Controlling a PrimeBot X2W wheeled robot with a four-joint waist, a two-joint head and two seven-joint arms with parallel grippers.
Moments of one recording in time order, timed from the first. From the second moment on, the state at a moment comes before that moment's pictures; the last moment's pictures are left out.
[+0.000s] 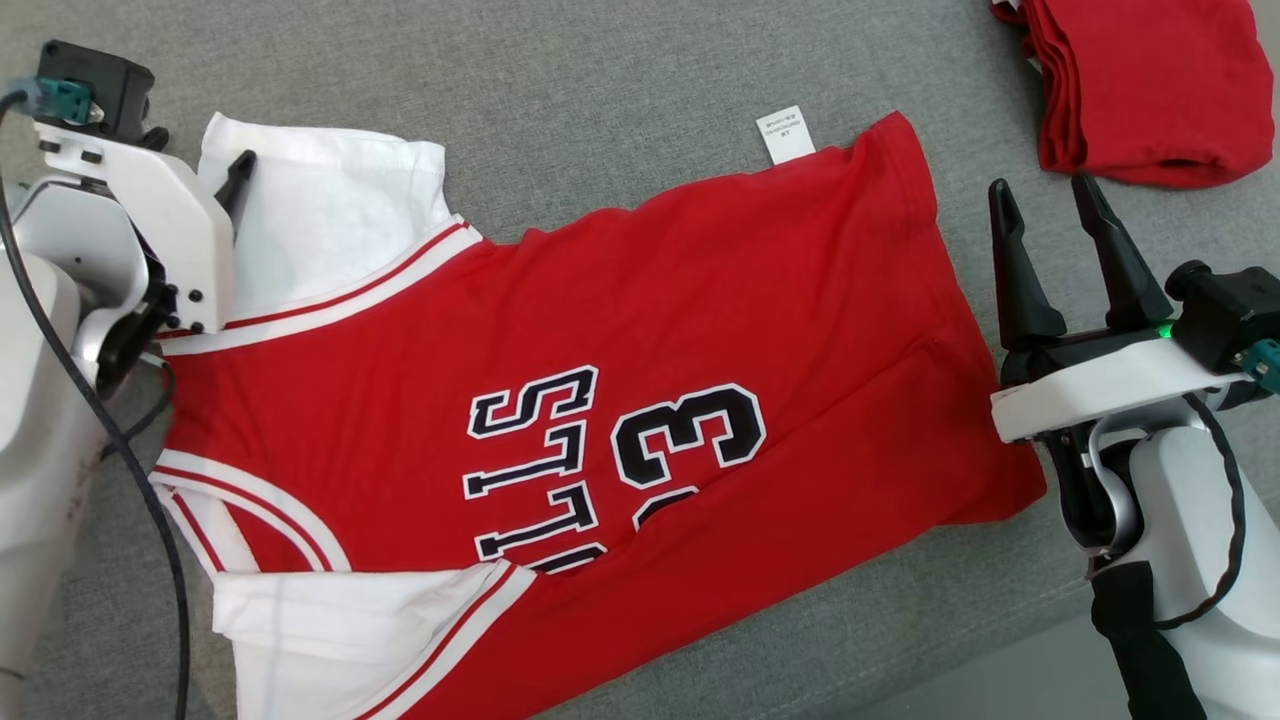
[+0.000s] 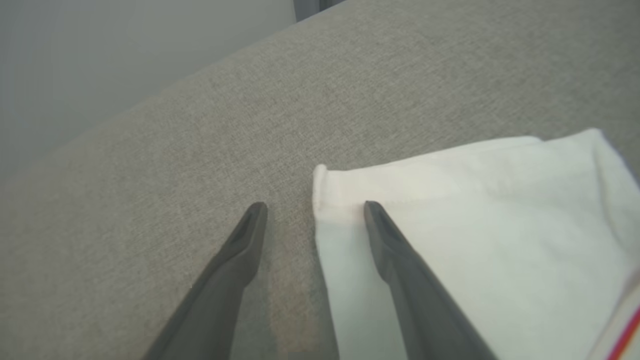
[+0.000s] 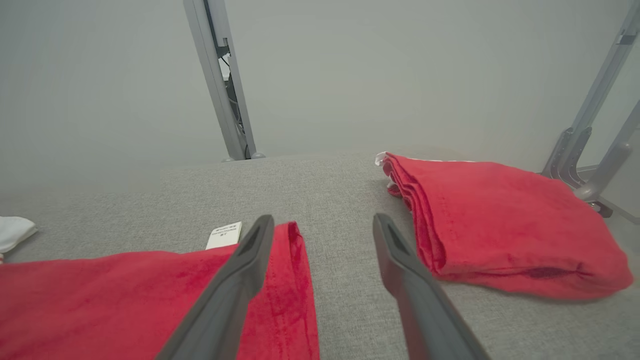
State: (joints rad) left arm -0.89 0.46 -0.47 0.60 -0.48 -0.05 0.38; right arm -0.53 -0.11 0.12 0.38 0.31 0.13 -0.26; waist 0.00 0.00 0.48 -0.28
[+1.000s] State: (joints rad) left arm -0.92 0.42 -0.50 0.58 -0.57 -0.12 0.28; right arm -0.60 -0.22 0.18 0.46 0.31 0.13 -0.13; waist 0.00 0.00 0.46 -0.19
